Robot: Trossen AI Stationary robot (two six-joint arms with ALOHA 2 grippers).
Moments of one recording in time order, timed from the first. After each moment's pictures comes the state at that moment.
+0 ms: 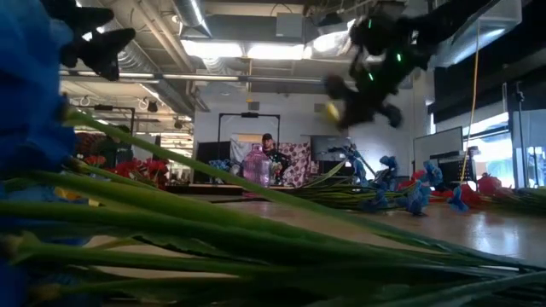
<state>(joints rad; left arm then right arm) 0.04 0.01 0.01 0.23 0.14 -0.04 -0.36 1.42 0.84 0.07 0.51 0.66</state>
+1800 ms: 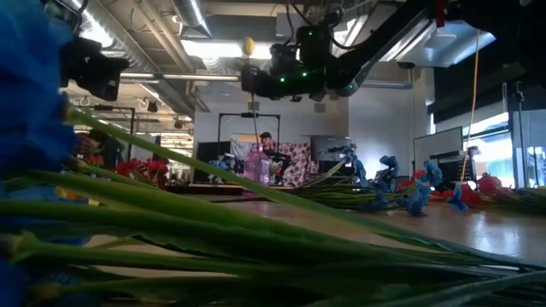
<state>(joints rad) -0.01 0.08 0.01 0.05 0.16 -0.04 -0.43 2.08 1.41 0.85 0.30 -0.11</state>
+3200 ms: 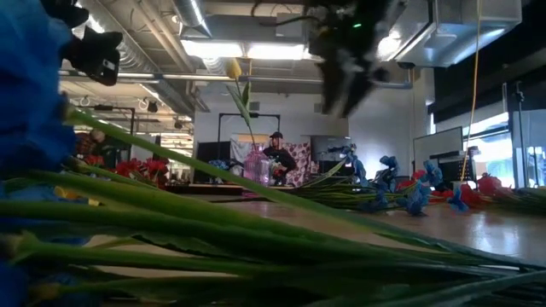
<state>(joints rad) -0.22 0.26 0.06 0.20 0.04 -0.07 -0.03 1.67 1.41 -1.00 0.33 0.70</state>
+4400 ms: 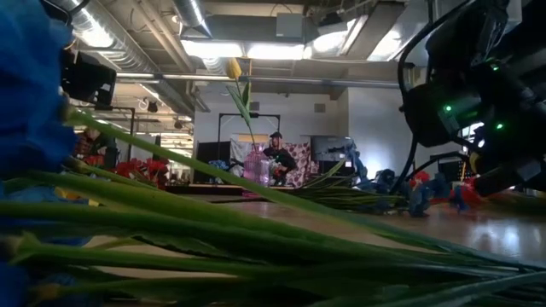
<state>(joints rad) -0.25 0.26 0.01 0.11 0.04 0.00 0.12 1.67 0.72 -1.07 -0.33 1.46</state>
